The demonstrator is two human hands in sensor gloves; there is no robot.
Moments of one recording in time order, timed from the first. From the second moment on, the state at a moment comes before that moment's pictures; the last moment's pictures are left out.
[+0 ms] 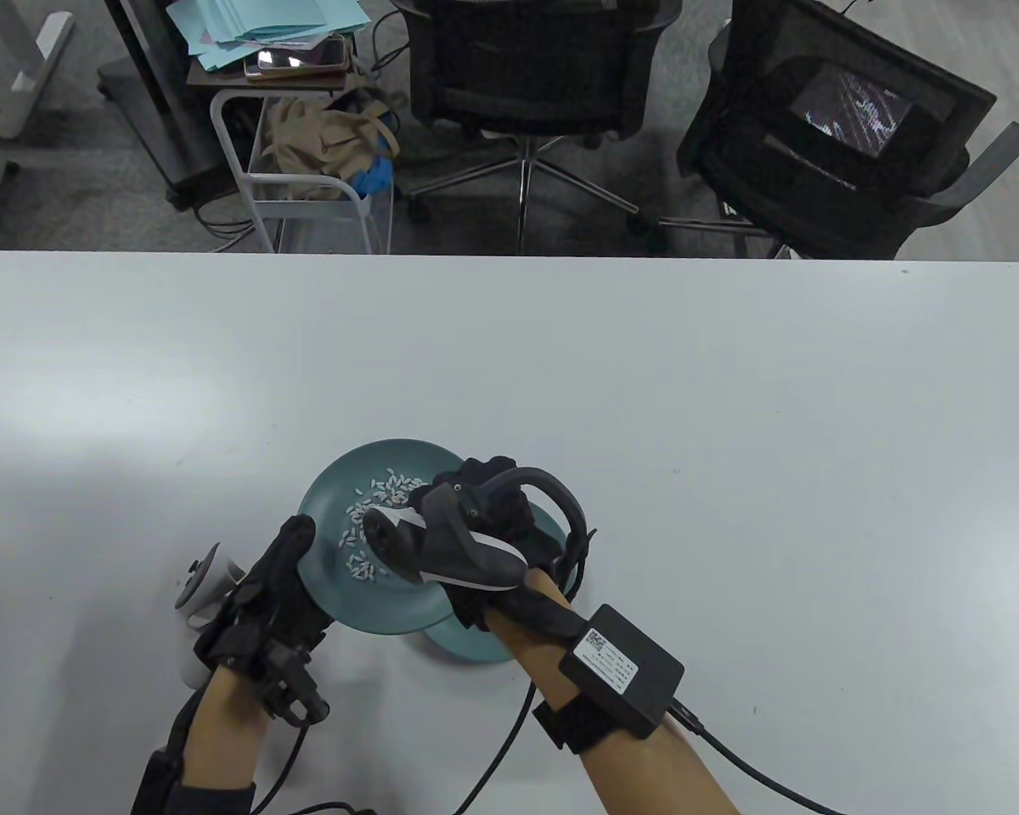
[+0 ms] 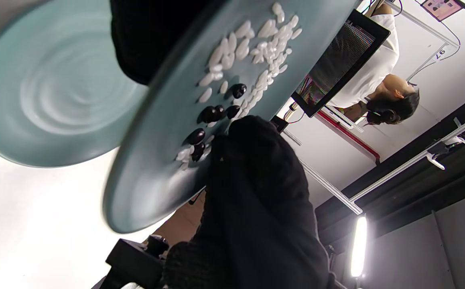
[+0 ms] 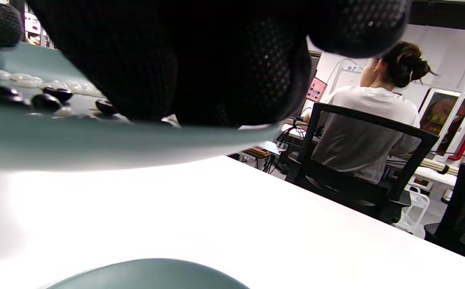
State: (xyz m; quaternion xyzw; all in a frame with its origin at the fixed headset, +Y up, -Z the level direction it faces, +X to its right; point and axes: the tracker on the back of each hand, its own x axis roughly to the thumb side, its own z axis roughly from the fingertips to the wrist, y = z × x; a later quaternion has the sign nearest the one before) left_hand -0.251 -0.745 -0.182 -0.28 0.05 0.84 0.46; right_hand -0.060 -0.601 -0.224 -0.26 0.03 -0.96 0.10
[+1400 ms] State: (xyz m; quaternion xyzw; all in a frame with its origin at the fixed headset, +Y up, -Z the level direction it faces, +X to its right) left_hand -0.256 -0.743 -0.183 -0.26 0.06 0.83 0.49; right_hand -0.056 -0.608 -0.230 -0.33 -0.03 -0.94 0.11
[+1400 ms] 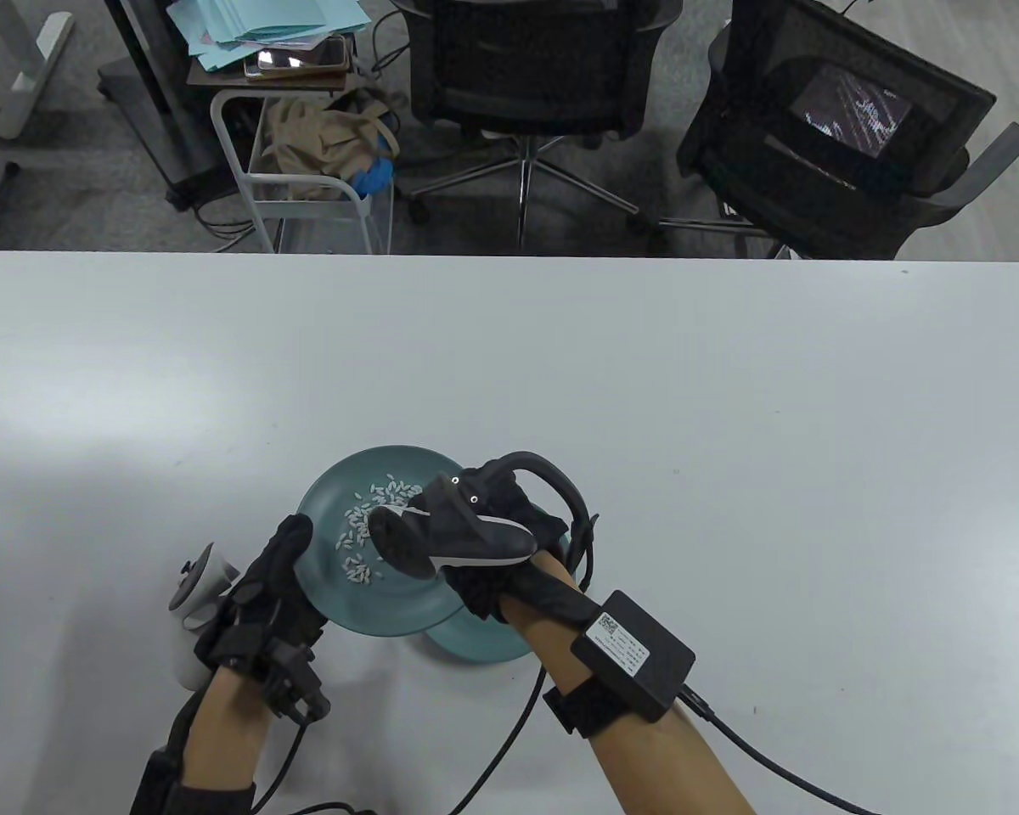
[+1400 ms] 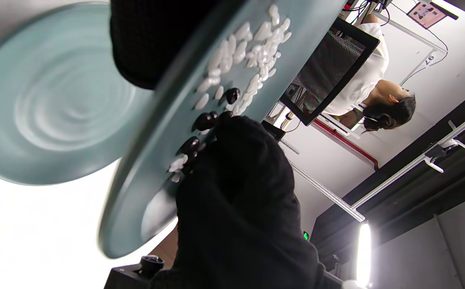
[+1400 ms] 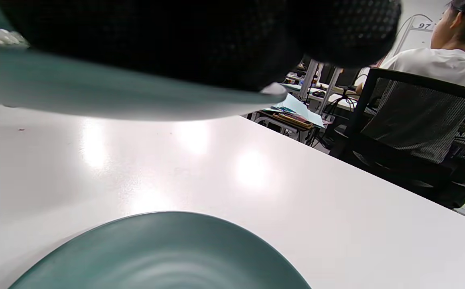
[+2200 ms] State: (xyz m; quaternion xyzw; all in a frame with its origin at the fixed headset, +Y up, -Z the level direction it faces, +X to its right) left_hand -0.264 -0.742 -0.183 -0.24 0.07 0.83 0.49; right_hand 0.012 -0.580 -0.190 -0.23 0.20 -0.95 -0.11
